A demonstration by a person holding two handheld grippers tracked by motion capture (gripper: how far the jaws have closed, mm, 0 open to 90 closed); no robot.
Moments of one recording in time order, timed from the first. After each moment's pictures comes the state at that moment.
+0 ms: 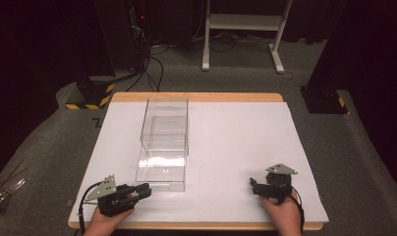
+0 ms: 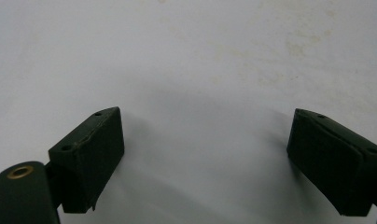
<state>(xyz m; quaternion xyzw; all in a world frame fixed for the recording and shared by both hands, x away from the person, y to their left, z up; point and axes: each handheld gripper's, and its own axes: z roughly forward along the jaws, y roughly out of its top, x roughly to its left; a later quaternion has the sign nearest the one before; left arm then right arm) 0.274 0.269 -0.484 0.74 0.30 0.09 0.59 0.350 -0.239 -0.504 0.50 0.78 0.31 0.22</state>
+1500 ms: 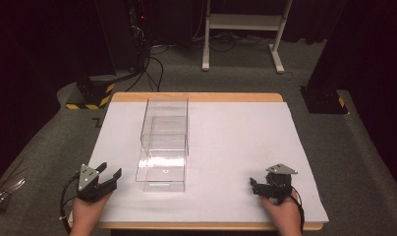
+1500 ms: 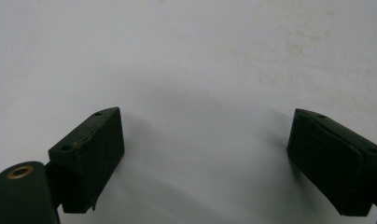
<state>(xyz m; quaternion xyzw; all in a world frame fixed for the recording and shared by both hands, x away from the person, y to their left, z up) 0.300 0.328 -0.499 0.70 0.51 0.32 0.39 0.351 -0.239 -0.504 0.50 0.78 0.31 0.22</state>
